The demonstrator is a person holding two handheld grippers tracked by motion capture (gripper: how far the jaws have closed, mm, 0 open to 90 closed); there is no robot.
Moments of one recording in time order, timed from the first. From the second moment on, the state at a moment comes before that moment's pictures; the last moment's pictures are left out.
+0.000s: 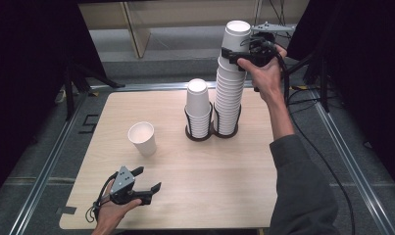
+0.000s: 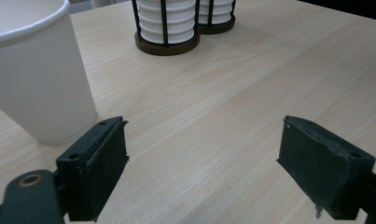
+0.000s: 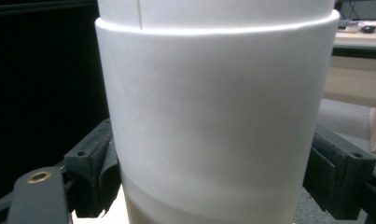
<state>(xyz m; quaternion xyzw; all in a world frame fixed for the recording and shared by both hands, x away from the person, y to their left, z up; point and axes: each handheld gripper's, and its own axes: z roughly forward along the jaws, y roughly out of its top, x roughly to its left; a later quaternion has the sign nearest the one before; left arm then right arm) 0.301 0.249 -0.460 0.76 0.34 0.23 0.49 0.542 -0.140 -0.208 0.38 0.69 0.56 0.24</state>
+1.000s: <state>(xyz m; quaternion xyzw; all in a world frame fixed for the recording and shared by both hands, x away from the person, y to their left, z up) 0.300 0.247 -0.464 0.77 0.35 0.22 0.50 0.510 -0.163 -0.127 0.36 0.63 0.62 0.29</state>
